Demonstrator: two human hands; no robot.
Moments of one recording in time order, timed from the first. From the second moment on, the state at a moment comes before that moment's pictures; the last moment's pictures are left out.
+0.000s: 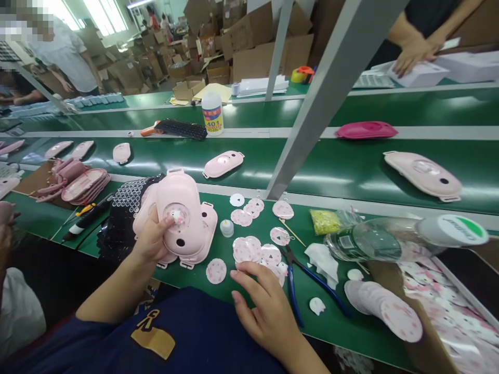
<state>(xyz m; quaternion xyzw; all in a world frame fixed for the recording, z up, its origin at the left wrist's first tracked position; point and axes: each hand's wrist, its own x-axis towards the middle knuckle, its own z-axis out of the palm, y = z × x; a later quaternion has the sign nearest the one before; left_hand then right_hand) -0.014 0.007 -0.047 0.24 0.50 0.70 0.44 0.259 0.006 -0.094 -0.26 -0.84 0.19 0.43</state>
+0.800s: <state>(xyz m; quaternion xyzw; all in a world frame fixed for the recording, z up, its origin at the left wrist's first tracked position) 0.028 -0.017 -0.030 0.34 0.41 0.65 0.54 0.242 0.005 -0.061 -0.30 -0.74 0.35 0.48</state>
